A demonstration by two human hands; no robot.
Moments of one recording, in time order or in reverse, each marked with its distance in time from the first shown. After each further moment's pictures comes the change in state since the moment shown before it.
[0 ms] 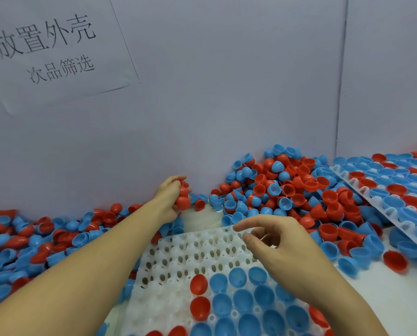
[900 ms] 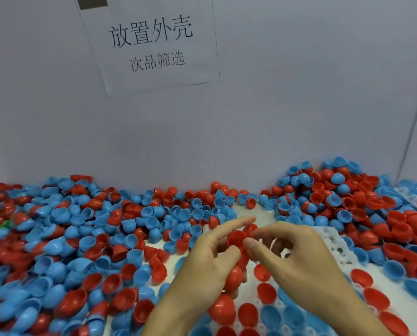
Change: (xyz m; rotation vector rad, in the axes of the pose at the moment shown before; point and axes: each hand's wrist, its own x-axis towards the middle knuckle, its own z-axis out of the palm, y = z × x) left_hand -0.217 -0.020 -0.097 0.119 -0.396 0.270; right_hand -0.016 -0.049 0.080 -0.146 -0.039 -0.249
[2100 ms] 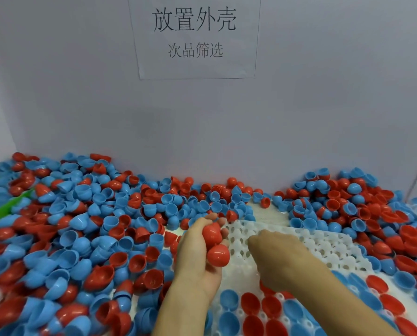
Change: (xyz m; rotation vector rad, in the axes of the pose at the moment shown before) left_hand 0.004 -0.007 -0.036 -0.931 0.527 -0.264; right_hand 0.034 -0.032 0.059 -1.137 -0.720 0.050
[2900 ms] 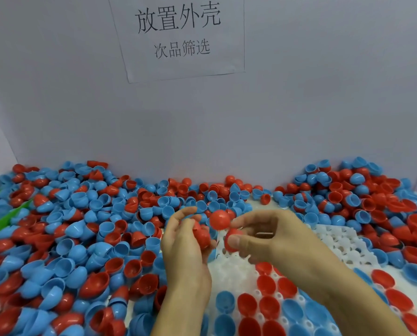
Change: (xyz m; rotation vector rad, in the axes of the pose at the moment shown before) left_hand 0.004 -0.007 0.003 0.262 0.199 0.405; right_hand -0.032 0.012 -0.009 1.455 0.245 -0.111
